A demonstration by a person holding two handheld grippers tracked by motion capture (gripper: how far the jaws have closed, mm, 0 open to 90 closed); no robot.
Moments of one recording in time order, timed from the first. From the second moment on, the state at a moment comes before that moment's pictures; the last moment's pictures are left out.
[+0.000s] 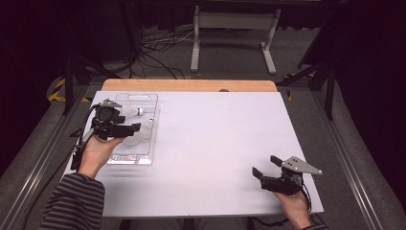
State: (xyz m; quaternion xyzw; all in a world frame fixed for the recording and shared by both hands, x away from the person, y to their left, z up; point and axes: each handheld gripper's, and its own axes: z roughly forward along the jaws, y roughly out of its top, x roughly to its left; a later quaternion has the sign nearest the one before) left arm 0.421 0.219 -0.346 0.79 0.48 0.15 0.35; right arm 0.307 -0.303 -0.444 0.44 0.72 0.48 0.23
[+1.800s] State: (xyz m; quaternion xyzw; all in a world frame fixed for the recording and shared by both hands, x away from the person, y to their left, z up) left arm 0.383 0.240 -0.353 0.77 0.48 0.16 0.39; right arm 0.306 -0.302 -0.444 0.44 0.72 0.48 0.23
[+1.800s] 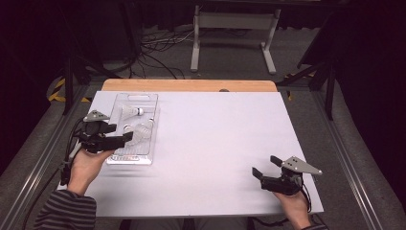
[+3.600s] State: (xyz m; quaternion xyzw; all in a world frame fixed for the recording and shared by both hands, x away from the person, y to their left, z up) left arm 0.348 0.257 -0.367 0.75 0.48 0.17 0.42; right arm 0.306 -0.302 -0.443 0.44 0.72 0.48 0.23
